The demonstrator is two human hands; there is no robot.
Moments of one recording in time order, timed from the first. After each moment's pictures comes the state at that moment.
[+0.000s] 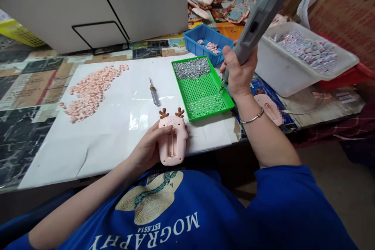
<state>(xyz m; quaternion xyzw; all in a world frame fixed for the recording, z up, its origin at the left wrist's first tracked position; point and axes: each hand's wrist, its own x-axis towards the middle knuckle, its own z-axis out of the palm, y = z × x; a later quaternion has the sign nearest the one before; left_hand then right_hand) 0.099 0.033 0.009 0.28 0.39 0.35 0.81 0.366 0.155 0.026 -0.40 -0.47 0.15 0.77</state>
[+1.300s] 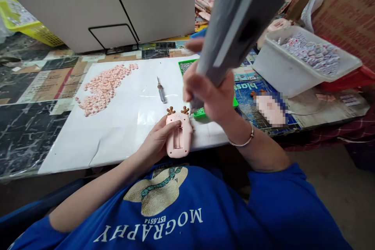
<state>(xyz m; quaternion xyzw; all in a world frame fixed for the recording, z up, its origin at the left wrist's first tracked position) 0.104 0.027 0.006 0.27 0.42 0.40 0.77 0.264 0.074 0.073 -0.27 -0.56 0.35 0.70</state>
